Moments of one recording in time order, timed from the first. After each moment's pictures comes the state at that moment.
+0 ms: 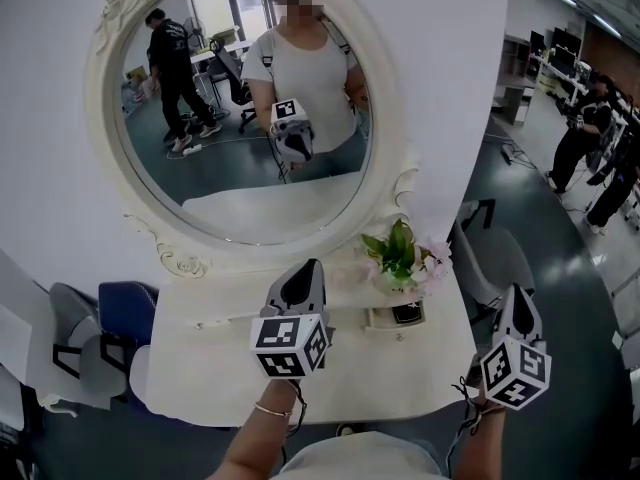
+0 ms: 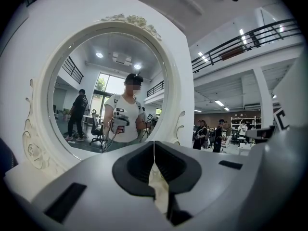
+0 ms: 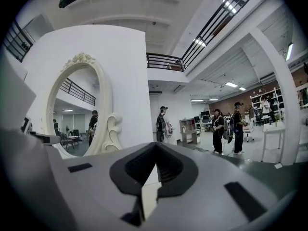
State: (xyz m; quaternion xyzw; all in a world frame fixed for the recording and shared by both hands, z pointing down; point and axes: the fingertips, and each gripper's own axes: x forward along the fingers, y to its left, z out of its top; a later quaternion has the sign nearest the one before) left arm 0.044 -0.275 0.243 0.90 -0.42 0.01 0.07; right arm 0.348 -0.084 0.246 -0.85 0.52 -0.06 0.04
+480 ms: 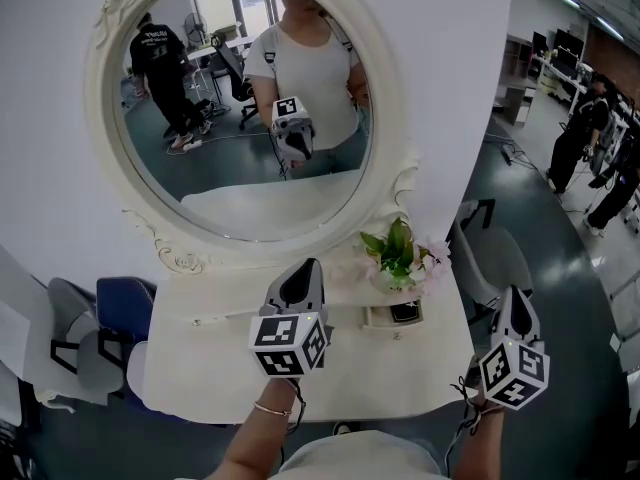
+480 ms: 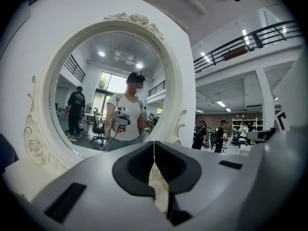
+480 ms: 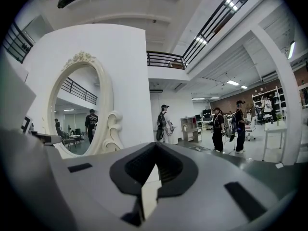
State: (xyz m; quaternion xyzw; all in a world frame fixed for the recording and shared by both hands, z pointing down) left arm 0.044 -0.274 0.250 0.90 -0.43 0.01 0.08; right arm 0.350 -0.084 0.253 -0.85 0.52 -0.07 0.04
